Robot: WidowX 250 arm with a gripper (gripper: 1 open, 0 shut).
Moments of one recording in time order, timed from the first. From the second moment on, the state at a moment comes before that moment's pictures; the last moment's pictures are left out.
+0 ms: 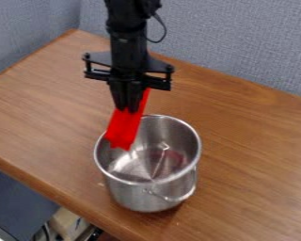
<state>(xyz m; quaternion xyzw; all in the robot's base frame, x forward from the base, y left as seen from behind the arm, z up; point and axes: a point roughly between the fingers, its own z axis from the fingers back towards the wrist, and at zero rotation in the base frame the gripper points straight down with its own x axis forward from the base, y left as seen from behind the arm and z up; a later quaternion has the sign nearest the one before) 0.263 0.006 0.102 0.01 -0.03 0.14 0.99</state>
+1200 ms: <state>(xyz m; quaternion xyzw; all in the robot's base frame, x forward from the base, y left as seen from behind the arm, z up) 0.287 -0.127 0.077 -0.01 -0.07 0.05 1.00</state>
